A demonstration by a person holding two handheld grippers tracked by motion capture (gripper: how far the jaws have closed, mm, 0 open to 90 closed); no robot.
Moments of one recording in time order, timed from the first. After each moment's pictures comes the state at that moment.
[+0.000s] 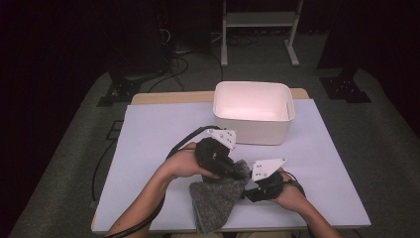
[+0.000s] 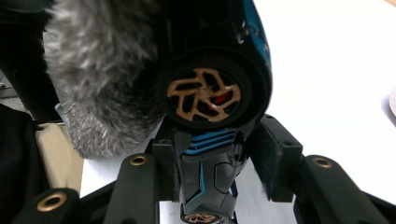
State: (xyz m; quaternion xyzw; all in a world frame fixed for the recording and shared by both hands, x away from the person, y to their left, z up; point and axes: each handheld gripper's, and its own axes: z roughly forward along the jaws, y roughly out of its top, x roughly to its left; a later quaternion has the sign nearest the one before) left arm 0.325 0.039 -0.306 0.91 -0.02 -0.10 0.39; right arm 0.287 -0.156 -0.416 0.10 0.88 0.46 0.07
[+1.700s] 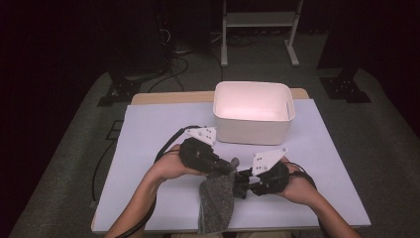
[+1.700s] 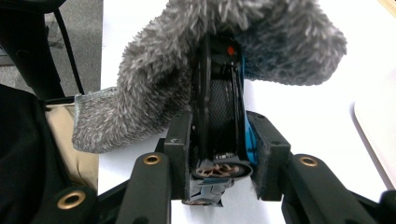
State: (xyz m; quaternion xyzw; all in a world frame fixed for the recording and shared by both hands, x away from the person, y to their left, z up) left arm 0.333 0.079 -0.322 0.89 0.04 -0.09 0.45; right arm 0.283 -0.157 -0.366 0.08 0.91 0.40 0.09
